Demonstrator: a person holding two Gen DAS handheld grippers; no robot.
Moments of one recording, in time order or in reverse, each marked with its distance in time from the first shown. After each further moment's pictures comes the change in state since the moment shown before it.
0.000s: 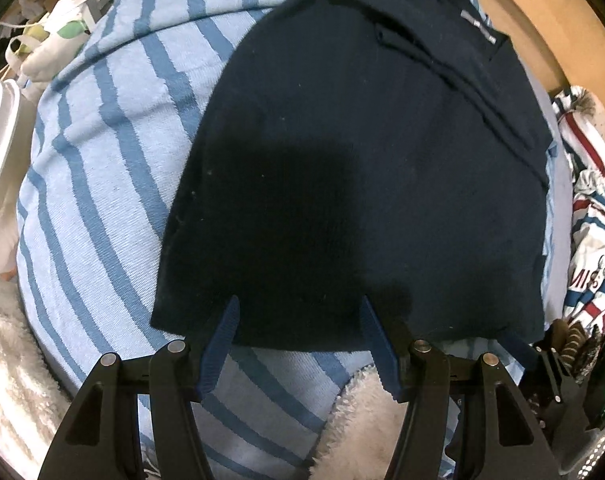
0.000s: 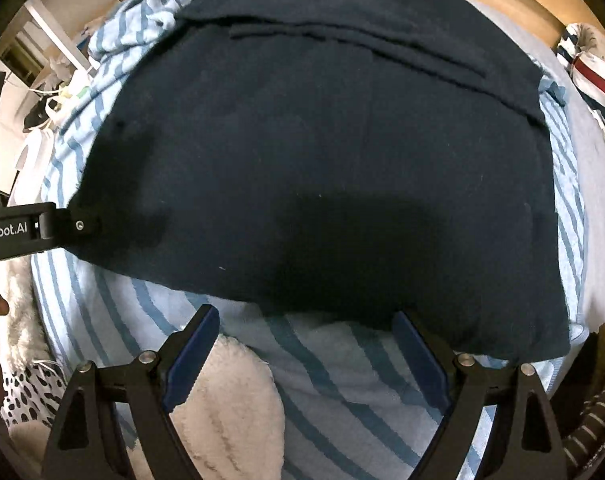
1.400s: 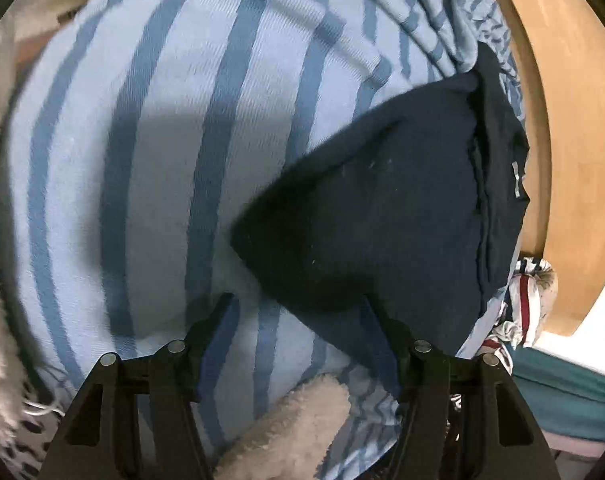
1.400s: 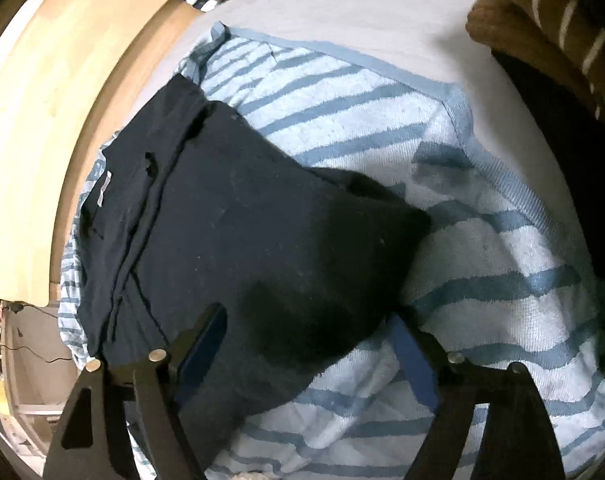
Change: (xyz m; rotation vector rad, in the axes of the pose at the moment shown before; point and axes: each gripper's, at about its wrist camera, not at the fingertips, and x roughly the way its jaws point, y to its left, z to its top) left arm 0.019 0.081 -0.047 -0.628 -0.040 -0.349; right arm -0.012 -0.203 -0.111 1.159 -0.303 0.239
